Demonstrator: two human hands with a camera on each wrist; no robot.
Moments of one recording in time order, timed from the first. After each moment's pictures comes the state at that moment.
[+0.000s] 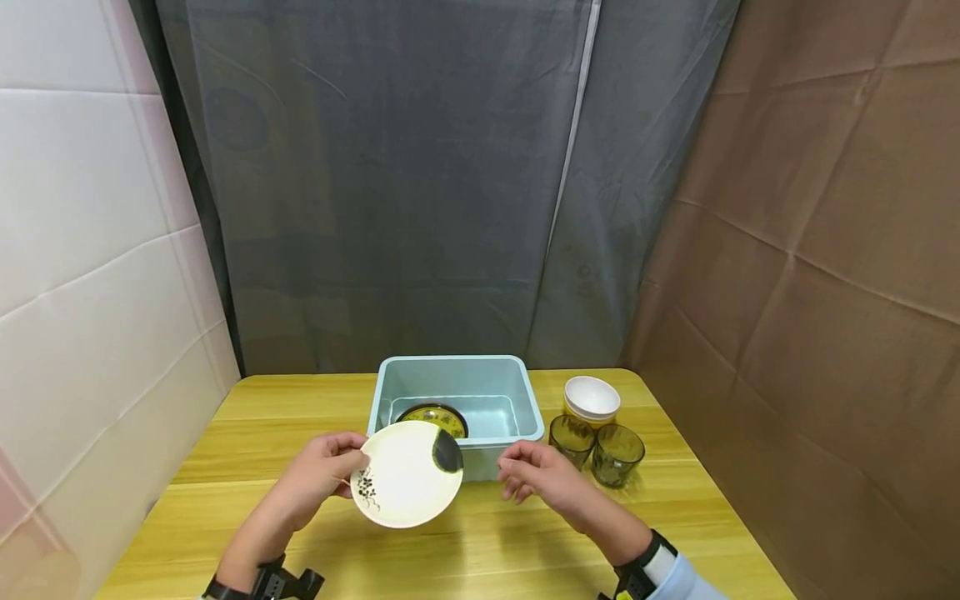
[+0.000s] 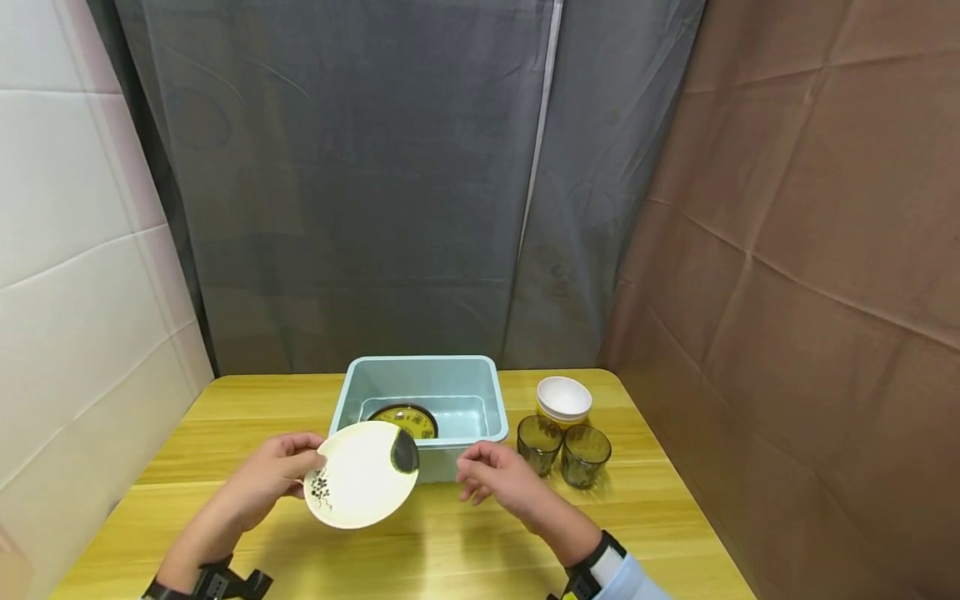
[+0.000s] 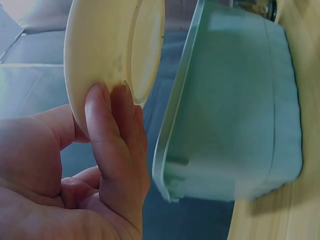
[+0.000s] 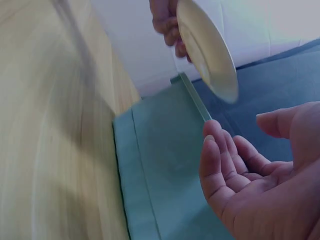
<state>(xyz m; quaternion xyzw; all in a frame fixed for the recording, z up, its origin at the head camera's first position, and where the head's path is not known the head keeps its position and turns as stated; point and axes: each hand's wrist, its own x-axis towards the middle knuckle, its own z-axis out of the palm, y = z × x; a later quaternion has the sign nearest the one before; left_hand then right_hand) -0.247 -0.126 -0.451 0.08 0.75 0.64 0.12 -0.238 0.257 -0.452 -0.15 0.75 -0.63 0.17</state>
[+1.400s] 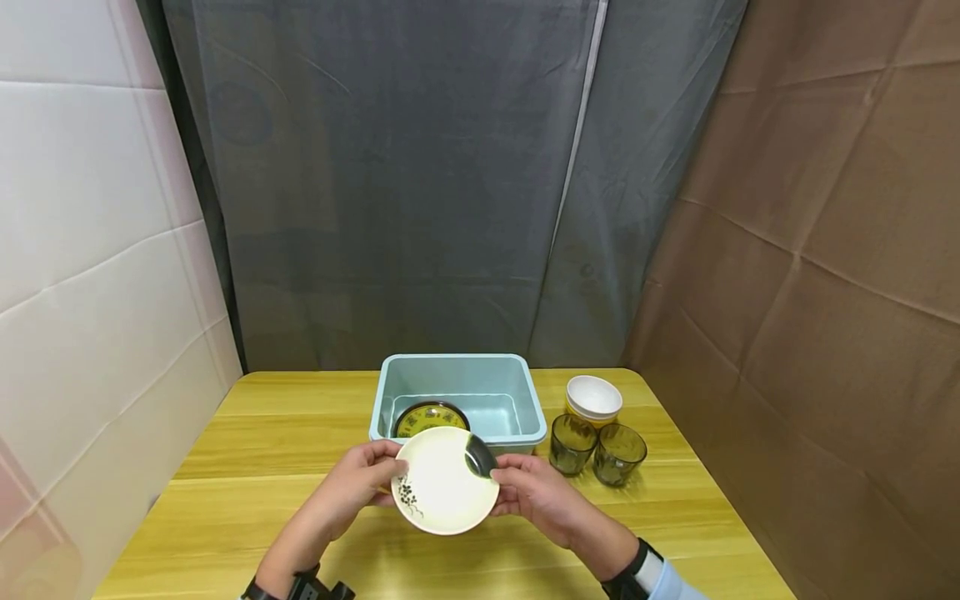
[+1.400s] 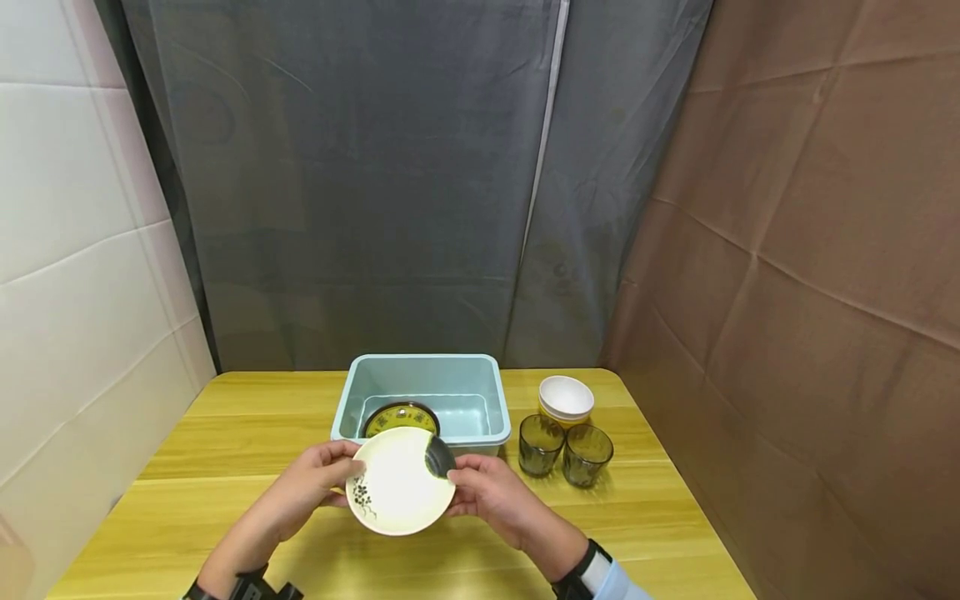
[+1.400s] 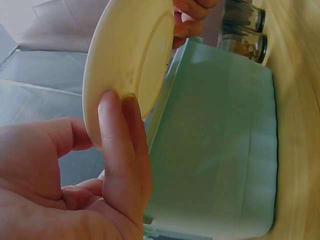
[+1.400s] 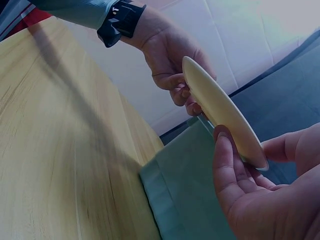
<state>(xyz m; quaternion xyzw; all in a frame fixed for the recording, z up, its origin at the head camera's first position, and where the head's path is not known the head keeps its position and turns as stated) -0.240 -0.084 -0.465 0.10 0.70 0.69 0.16 -0.228 0.232 -0.466 -0.11 0.63 -0.73 0.23</state>
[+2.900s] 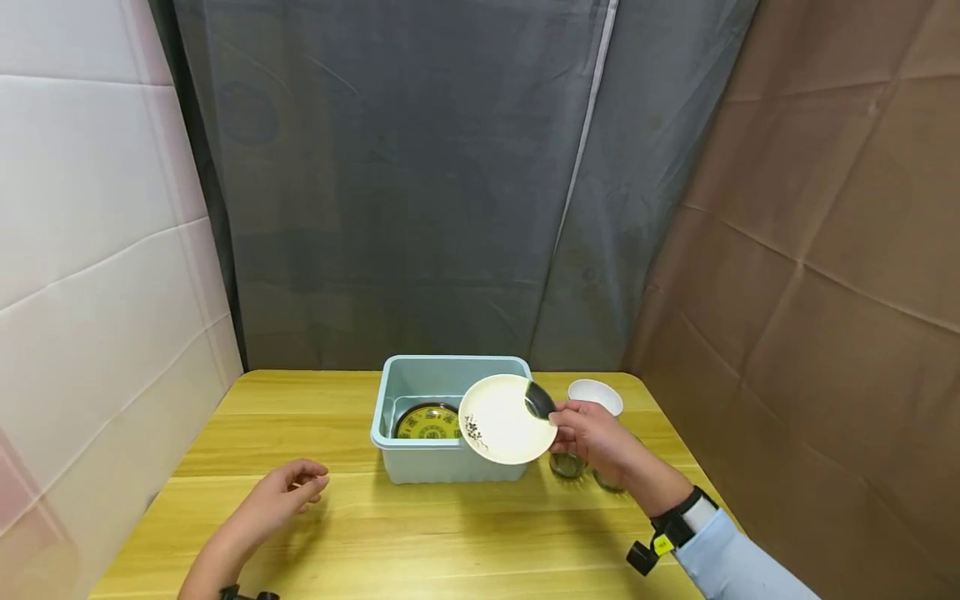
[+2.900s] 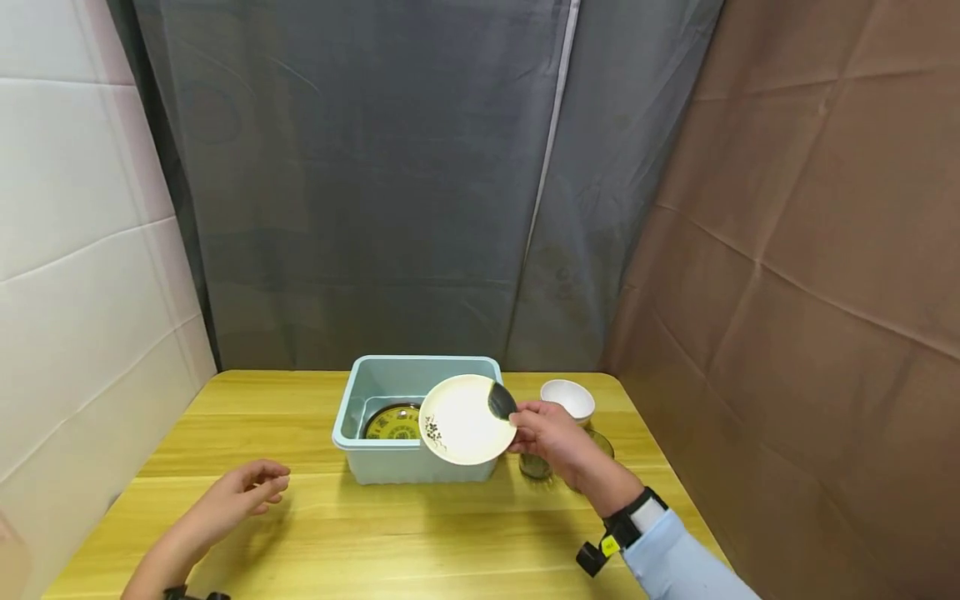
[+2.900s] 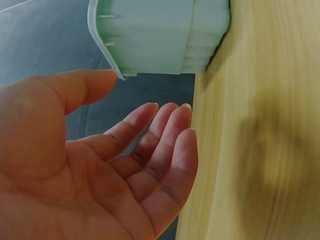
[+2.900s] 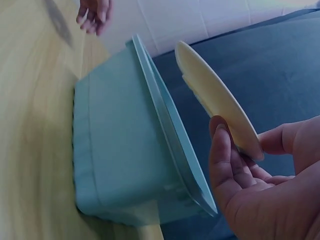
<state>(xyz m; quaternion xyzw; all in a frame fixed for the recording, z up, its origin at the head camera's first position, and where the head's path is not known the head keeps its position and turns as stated) -0.239 -0.186 -0.512 0.04 0.83 0.54 0.09 -0.281 0.317 -0.410 -0.09 0.73 -0.66 0.15</state>
